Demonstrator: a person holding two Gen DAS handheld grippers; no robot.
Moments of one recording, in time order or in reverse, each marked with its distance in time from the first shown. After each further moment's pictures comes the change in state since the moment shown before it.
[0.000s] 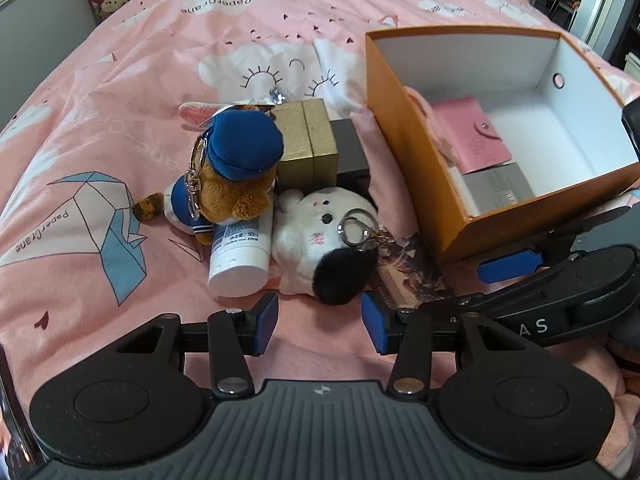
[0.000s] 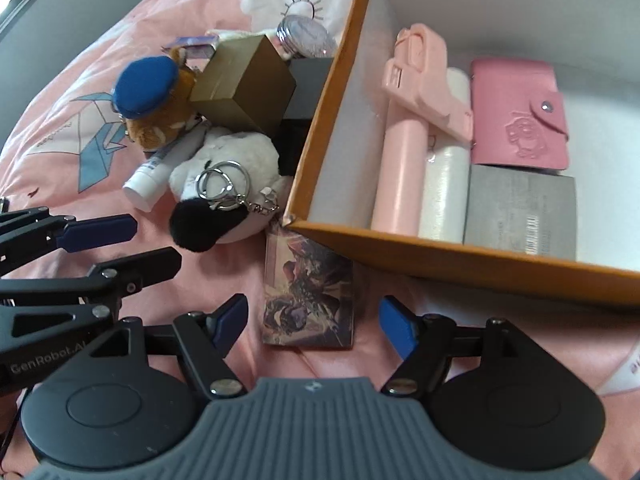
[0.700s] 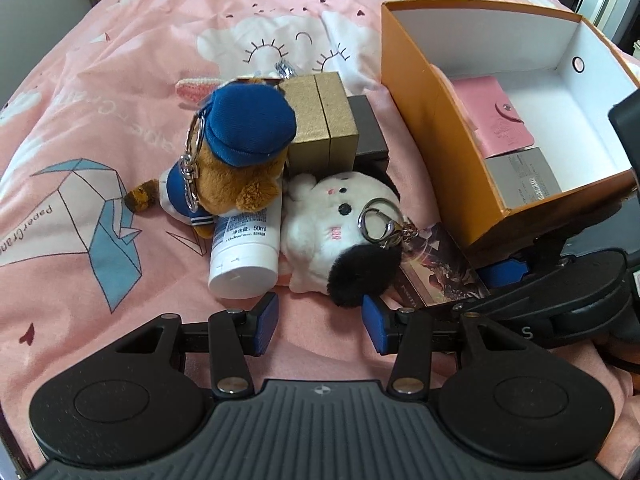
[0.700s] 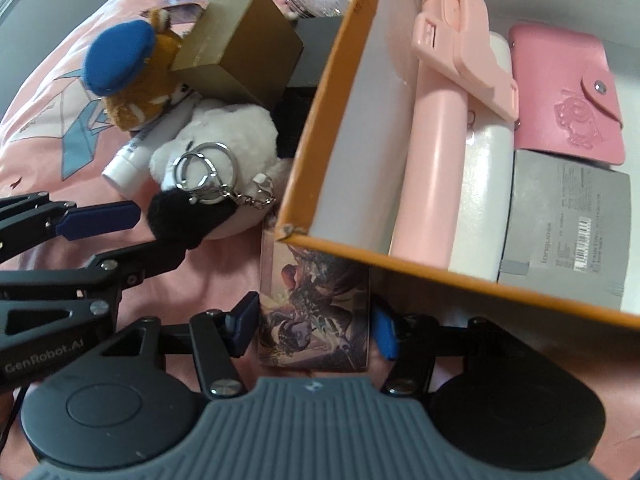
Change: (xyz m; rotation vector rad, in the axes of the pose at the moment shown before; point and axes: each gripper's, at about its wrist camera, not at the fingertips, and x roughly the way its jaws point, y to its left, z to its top) left arm 0.018 0.009 0.006 0.007 0.050 0.004; right arm 0.023 0.005 0.005 -0.025 0.079 0.043
